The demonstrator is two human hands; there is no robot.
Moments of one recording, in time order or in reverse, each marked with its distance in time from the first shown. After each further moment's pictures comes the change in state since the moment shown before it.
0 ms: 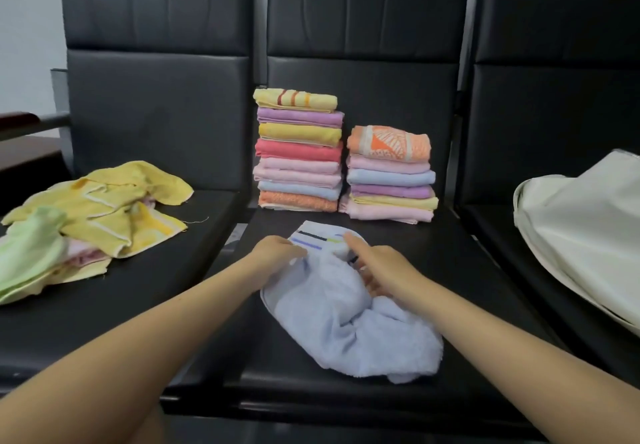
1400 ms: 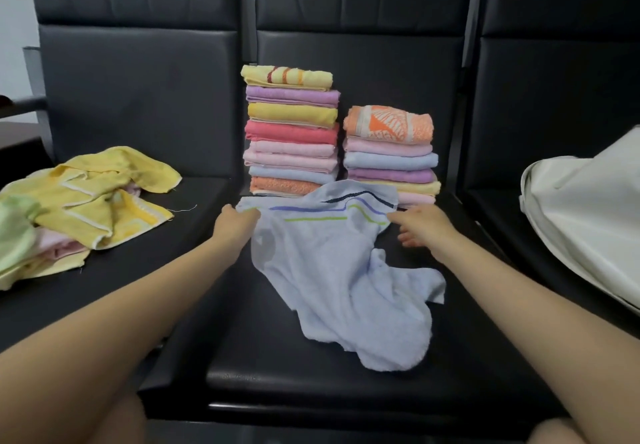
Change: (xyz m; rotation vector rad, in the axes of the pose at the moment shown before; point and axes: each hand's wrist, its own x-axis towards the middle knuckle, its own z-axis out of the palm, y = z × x) left_hand 0.043 -0.012 -0.031 -0.197 0.298 -0.035; right_hand 0.060 0.018 -0.057 0.099 0.278 0.012
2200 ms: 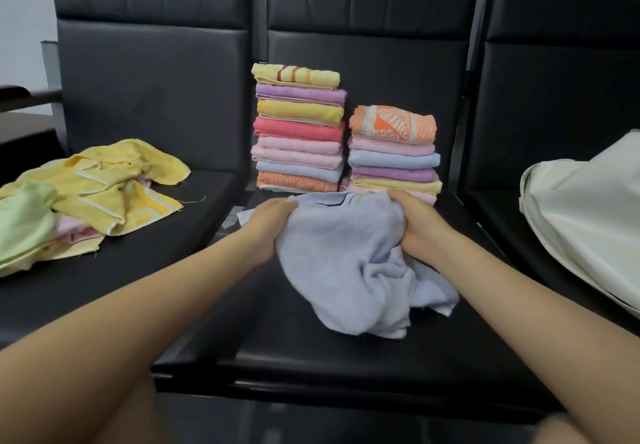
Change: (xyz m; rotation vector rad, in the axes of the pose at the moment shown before) left_hand -0.052 0.018 0.022 -0.291 -0.333 0.028; right_hand -0.019 -0.013 0.018 0.718 -0.235 0.065
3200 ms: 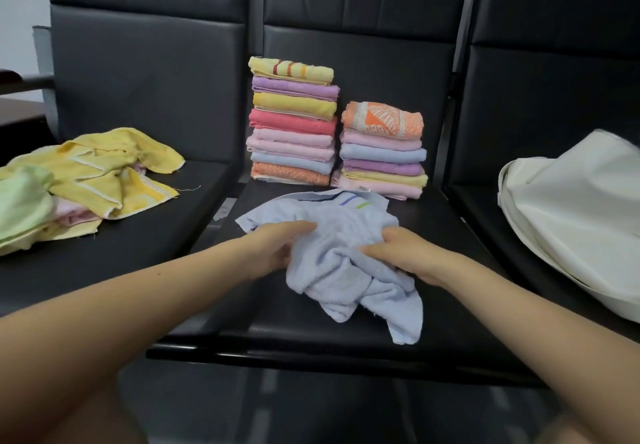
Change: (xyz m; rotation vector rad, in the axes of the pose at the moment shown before) left_hand -0.059 -0.013 0.003 0.057 -0.283 -0.196; right_hand -0.066 0.013 -0.018 -1.034 -0.208 0.026
